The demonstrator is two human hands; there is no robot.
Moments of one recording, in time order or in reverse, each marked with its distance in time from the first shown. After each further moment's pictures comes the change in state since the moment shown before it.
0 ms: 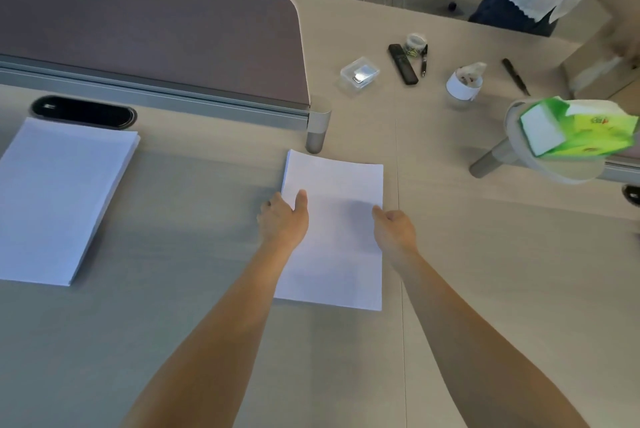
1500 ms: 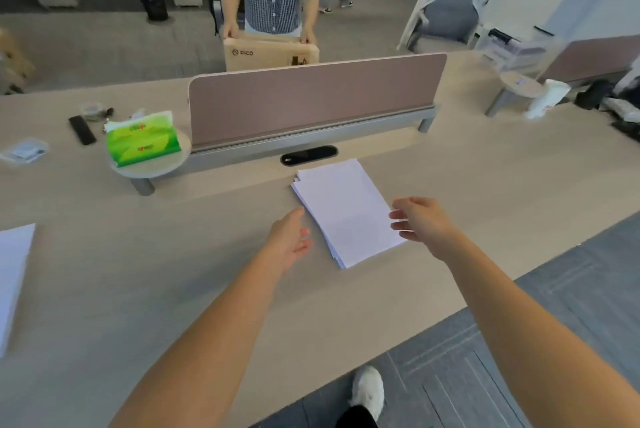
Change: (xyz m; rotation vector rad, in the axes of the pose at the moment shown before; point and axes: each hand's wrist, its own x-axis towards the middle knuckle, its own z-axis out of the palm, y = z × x) left_hand -0.463 0.315 0.448 -0.505 -0.737 -0.085; right_hand -0.053 0.418 -0.670 0.498 0.209 0.026
